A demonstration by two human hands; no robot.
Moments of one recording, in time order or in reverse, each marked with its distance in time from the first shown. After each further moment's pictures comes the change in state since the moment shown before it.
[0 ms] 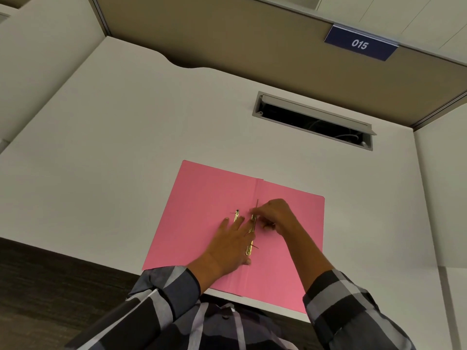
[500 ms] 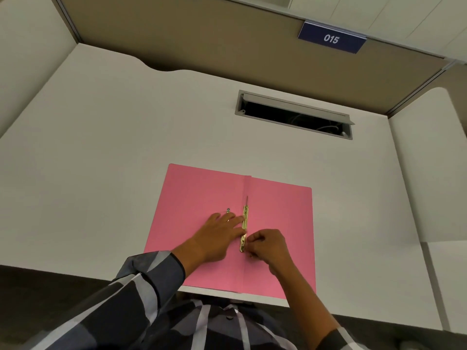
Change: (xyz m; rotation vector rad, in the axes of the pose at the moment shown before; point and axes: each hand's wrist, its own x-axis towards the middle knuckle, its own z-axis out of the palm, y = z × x) left_hand 0.002 -0.038 -0.011 -0.034 0.015 0.197; right_hand -0.069 0.075 0.024 0.087 0.052 -0.055
